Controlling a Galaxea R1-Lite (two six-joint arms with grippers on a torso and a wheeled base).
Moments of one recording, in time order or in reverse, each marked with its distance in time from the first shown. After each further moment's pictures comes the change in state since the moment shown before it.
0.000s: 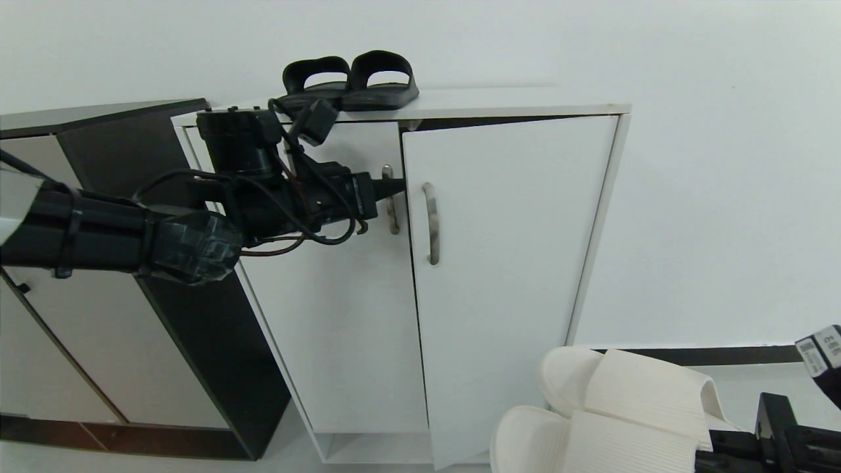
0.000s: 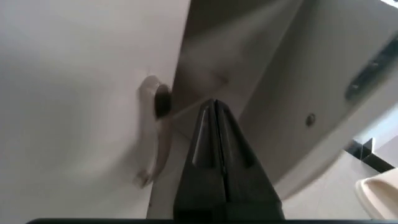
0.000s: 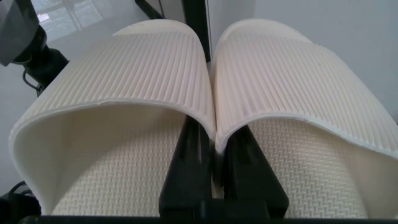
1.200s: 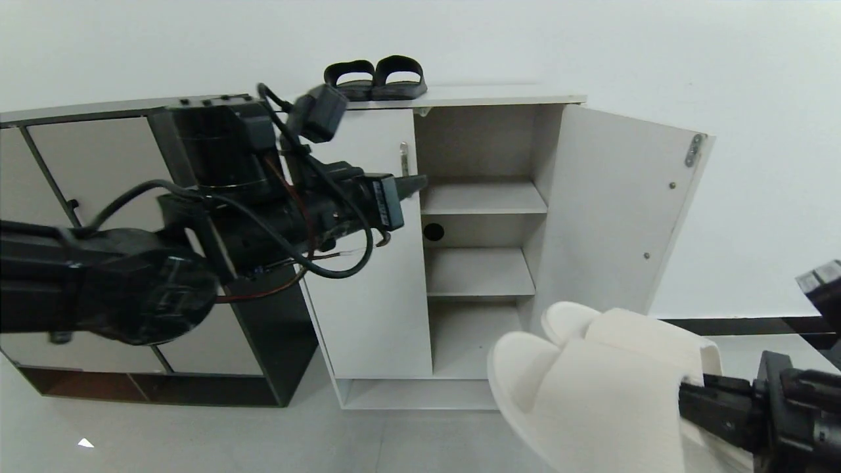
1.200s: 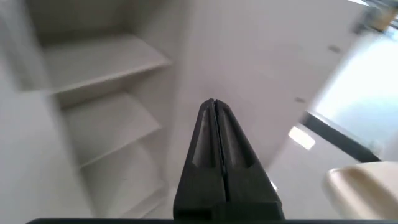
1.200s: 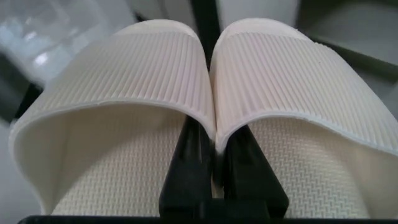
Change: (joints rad) left arm -0.181 -0.192 0.204 -0.080 0.344 0.006; right arm 0.021 0.039 -0.124 0.016 -0.161 0.182
